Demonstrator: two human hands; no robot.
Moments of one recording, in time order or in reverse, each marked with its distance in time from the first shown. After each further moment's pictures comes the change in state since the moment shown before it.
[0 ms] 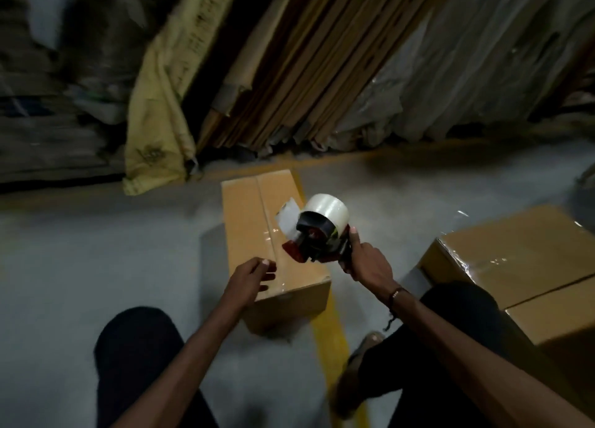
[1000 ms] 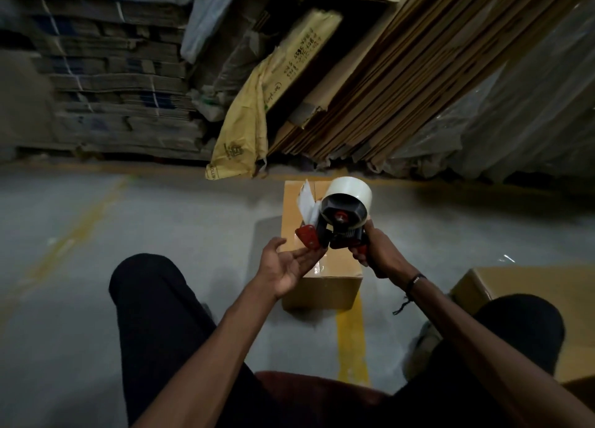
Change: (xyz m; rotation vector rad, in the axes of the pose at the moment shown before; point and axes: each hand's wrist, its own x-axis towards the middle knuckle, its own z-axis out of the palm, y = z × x) left_hand -0.134 0.045 -0.019 -1.368 -0.216 -0.245; right_hand -0.090 -0.105 -0.043 0.346 -0.357 -0.239
